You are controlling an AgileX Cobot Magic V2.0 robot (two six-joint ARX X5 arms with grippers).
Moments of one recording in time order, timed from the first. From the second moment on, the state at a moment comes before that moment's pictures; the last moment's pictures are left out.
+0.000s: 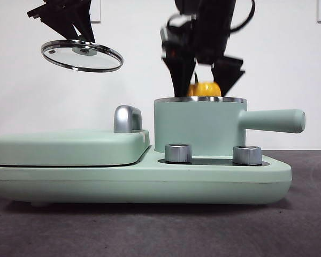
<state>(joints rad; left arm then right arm) -0.24 1.83 2.06 -1.02 0.21 0.16 0.52 2.01 1.95 -1.17 -0.05 0.00</state>
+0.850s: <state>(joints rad) -0.24 1.83 2.06 -1.03 0.21 0.16 0.52 2.09 1.95 -1.22 -0.05 0.00</state>
